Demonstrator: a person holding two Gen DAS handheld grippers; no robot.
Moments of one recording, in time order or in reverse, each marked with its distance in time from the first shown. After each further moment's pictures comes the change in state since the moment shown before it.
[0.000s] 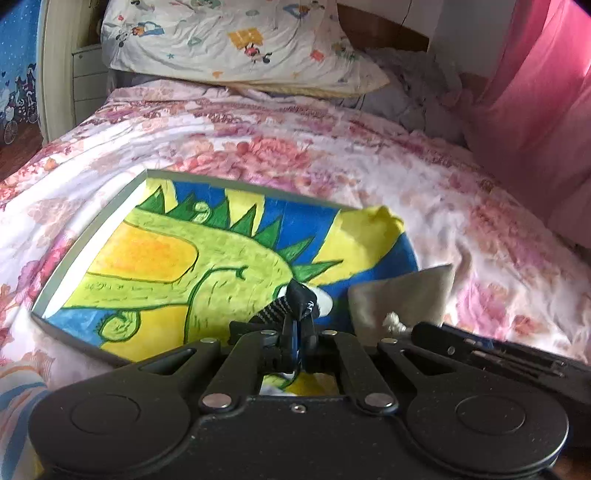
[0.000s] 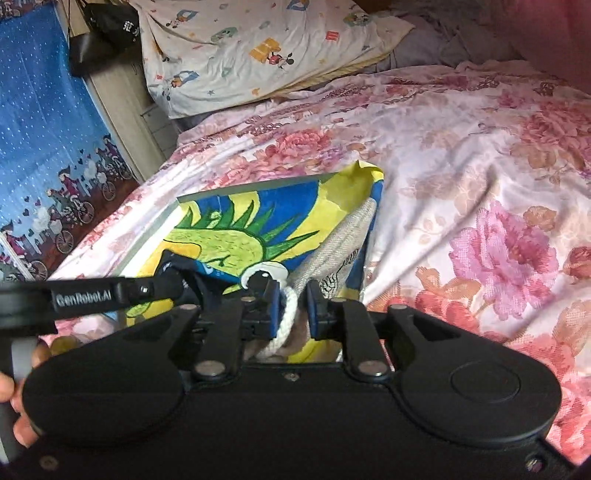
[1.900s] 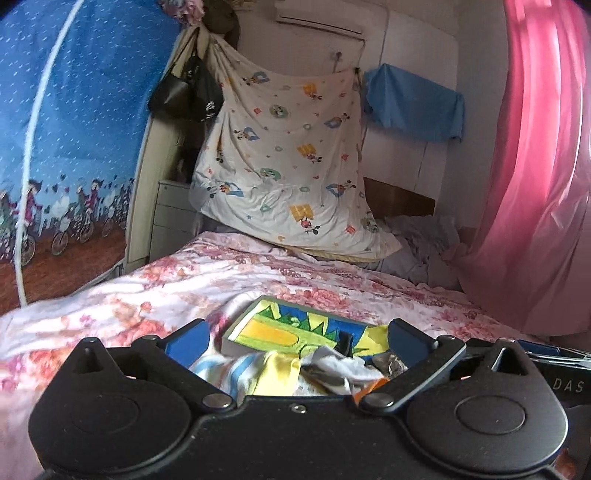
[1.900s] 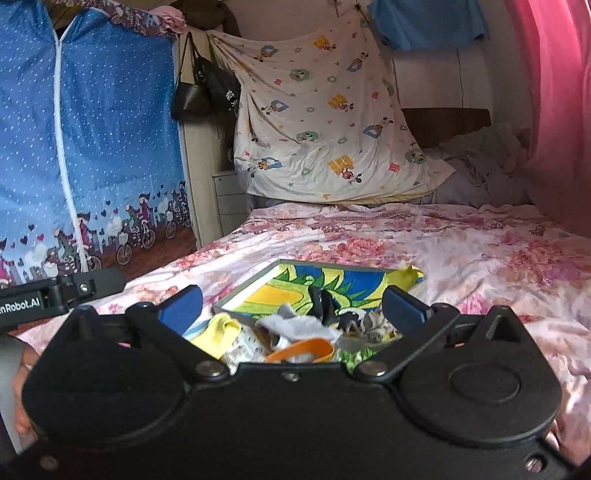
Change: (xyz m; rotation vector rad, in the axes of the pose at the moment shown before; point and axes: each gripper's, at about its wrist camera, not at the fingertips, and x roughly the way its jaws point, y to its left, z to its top) left arm -0.311 0.061 -0.174 -0.069 -0.580 0.077; right arm -0.266 0.148 -0.095 -0.278 -0.360 0.035
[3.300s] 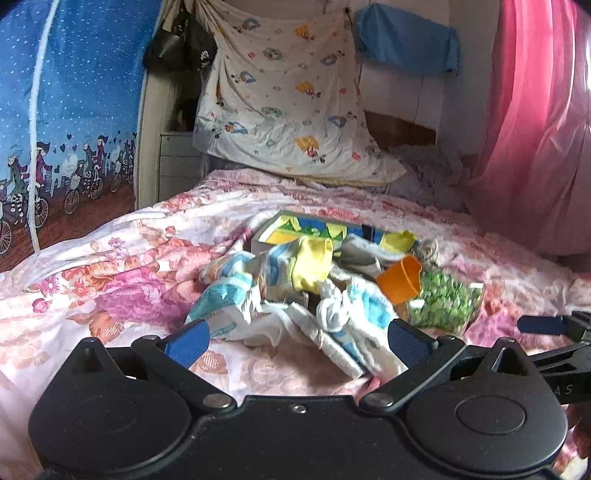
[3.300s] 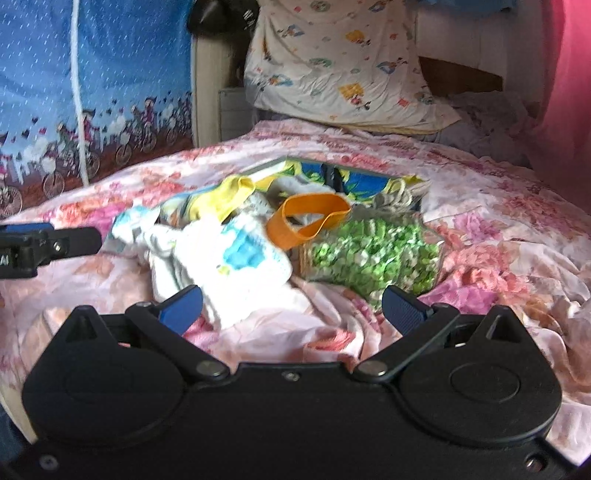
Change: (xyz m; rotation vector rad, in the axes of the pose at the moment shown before) left arm -0.028 0.035 -0.077 0.104 0.207 0.021; right arm -0.018 0.034 -0.078 -0.132 0.249 -0.030
